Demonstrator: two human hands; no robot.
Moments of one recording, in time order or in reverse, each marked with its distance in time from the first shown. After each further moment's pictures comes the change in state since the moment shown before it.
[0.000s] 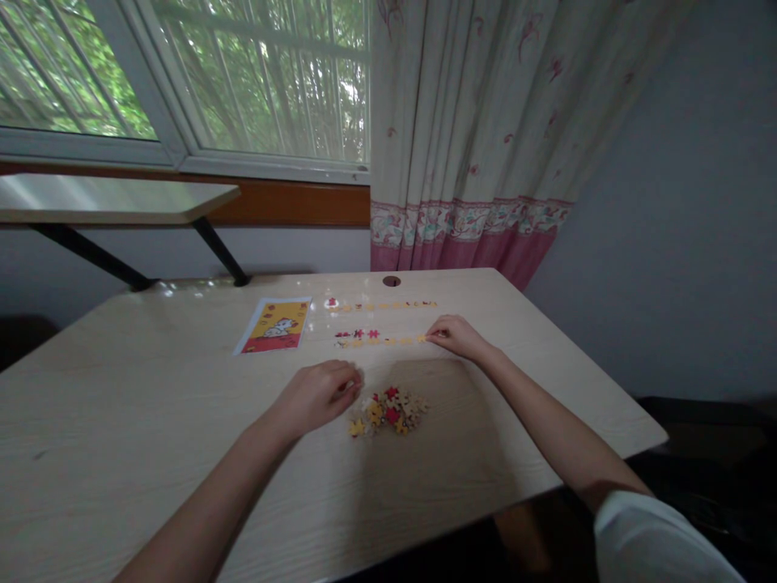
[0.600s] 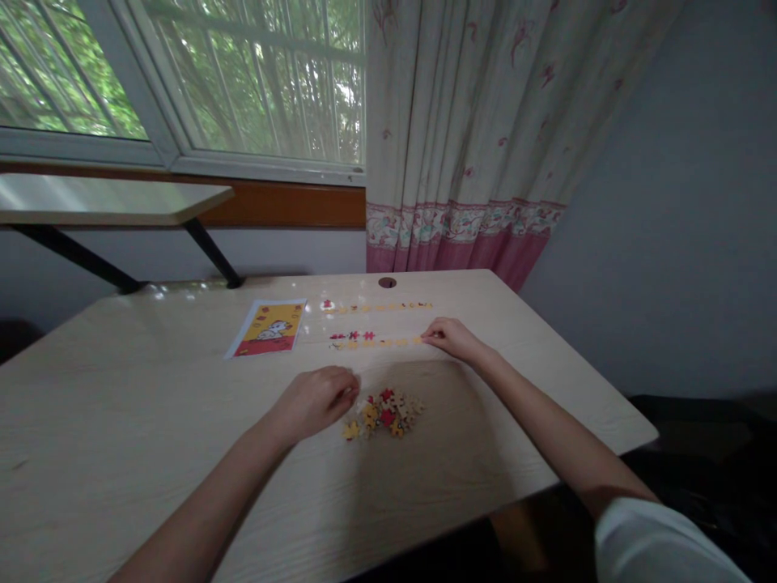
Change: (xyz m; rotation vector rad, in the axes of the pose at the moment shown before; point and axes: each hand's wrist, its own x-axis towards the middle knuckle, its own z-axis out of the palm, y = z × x) left_hand 0.000 0.000 0.006 0.019 -0.029 0.020; right_hand -0.001 -0.004 0.001 0.036 -0.027 0.129
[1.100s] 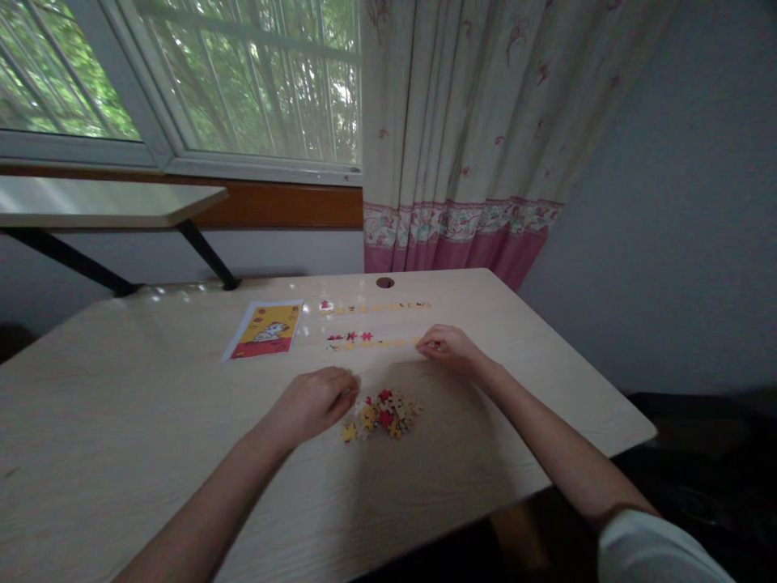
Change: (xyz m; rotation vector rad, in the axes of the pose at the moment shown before) left_hand 0.000 0.001 0.001 0.068 -0.019 0.007; right_hand -0.020 -0.029 0.000 0.051 0.066 -0.149
